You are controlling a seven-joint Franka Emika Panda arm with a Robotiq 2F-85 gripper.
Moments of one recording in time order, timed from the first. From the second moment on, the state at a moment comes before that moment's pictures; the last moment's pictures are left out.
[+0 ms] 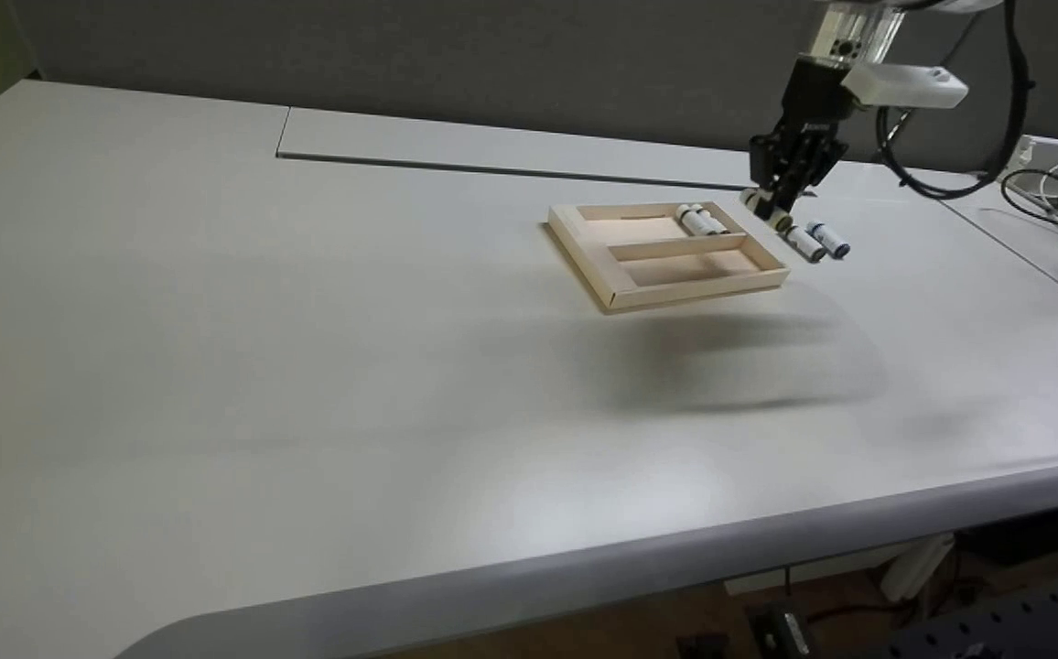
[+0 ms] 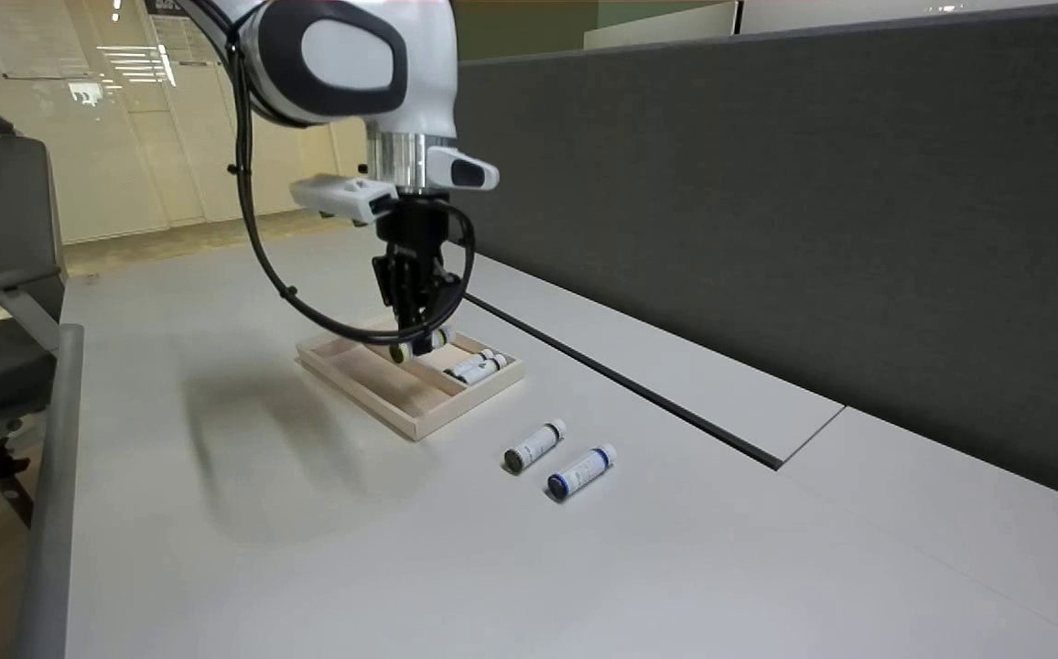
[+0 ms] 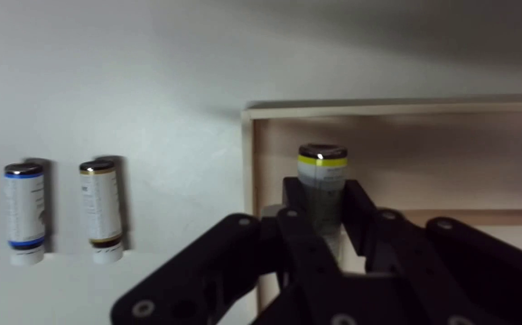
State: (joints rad) arm -0.05 0.60 -0.03 -1.89 -0.04 2.37 -0.16
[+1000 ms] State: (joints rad) arm -0.37 0.67 -0.07 -1.68 0.00 2.27 -0.49
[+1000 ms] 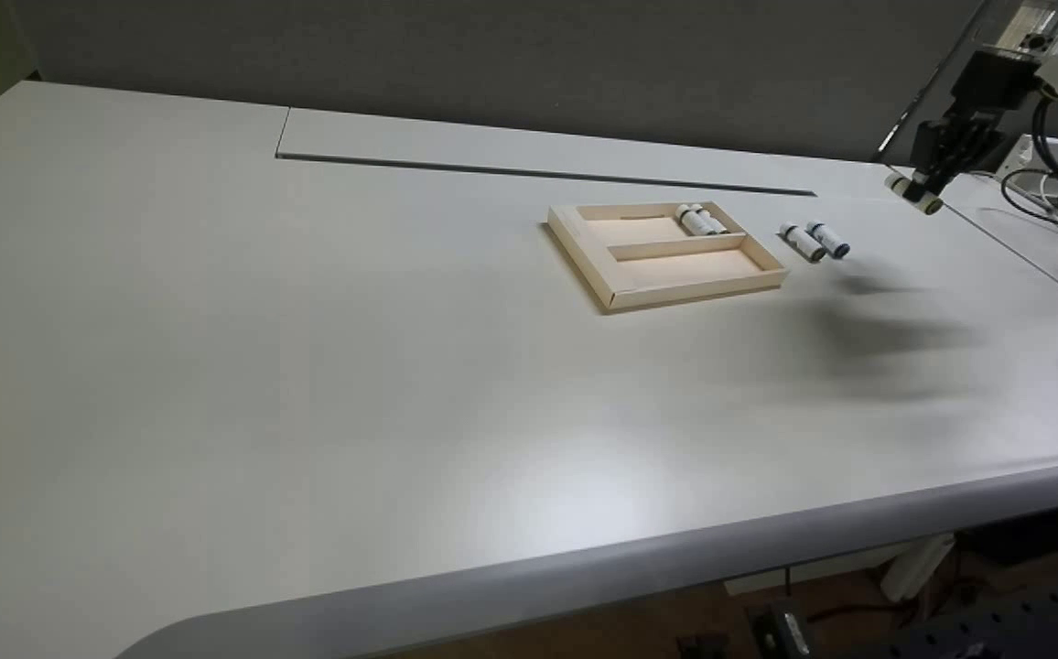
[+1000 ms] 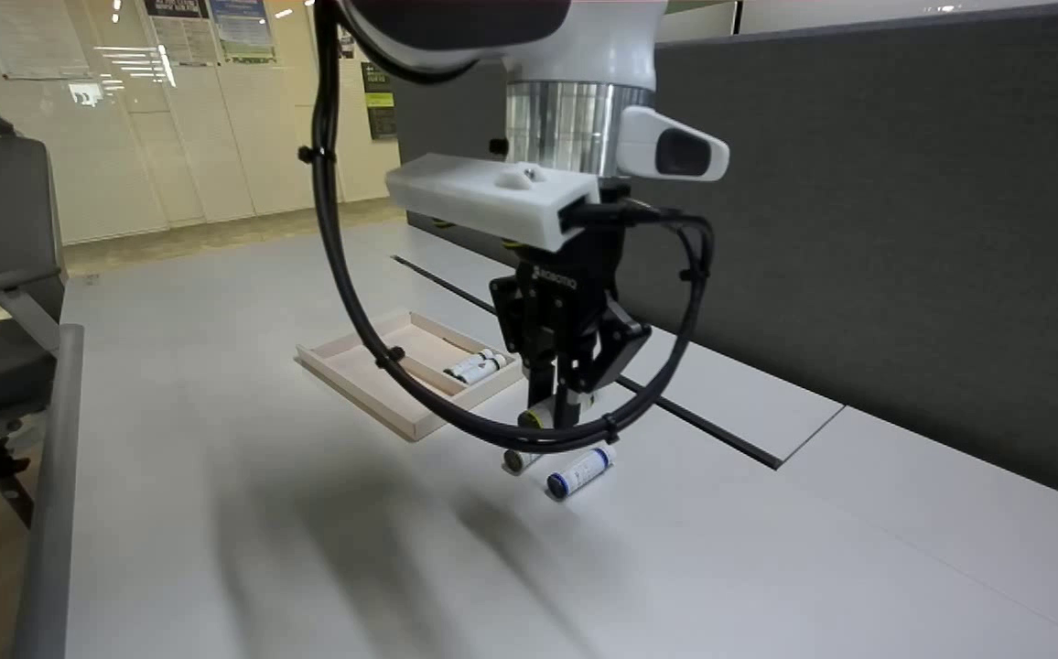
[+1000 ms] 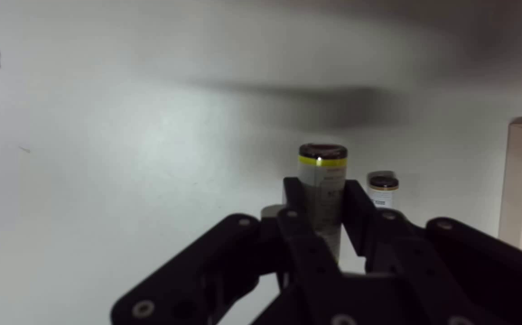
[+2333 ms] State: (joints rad) arm -0.37 0.87 -0.10 -1.47 -0.01 2.31 -0.48
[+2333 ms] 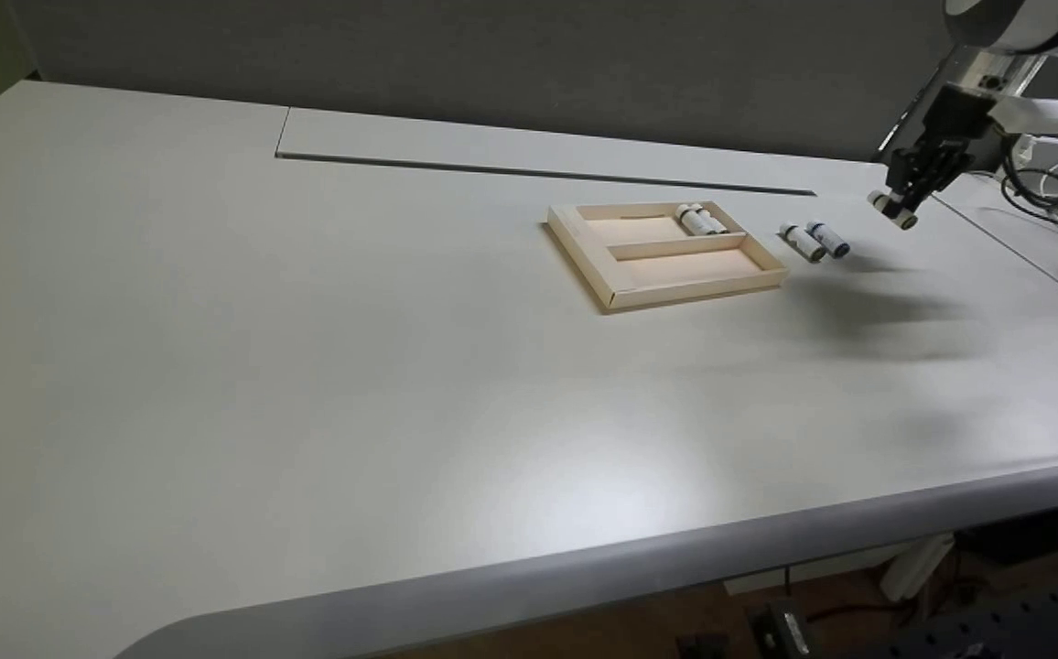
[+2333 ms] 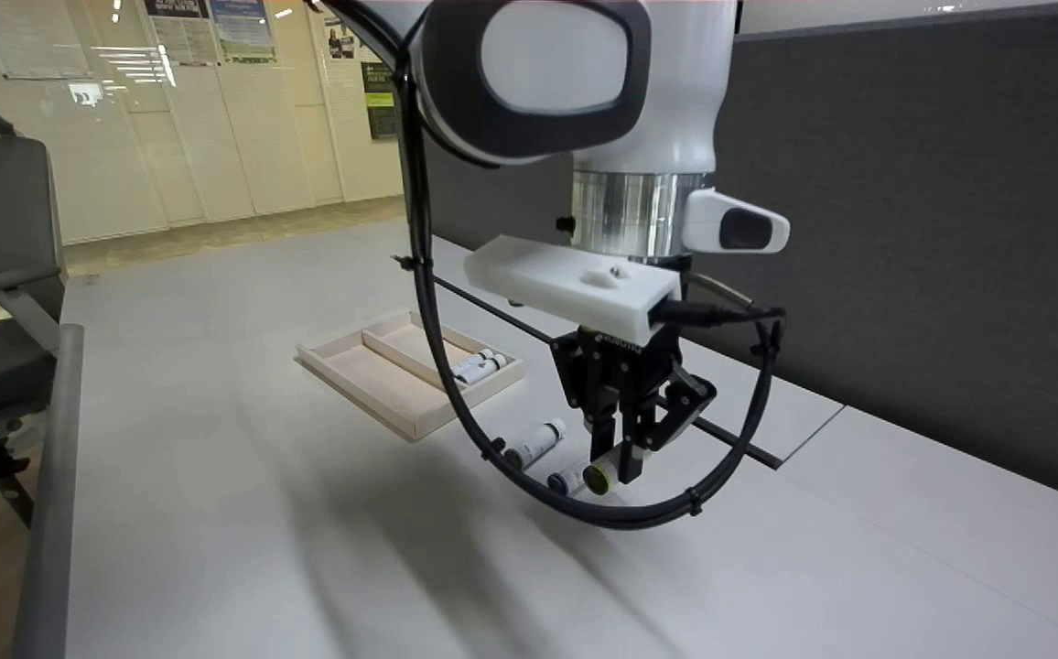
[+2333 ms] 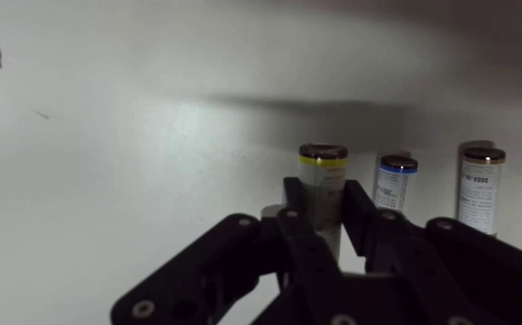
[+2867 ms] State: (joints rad) arm -0.37 0.98 -0.10 -1.41 -0.02 2.38 -0.48
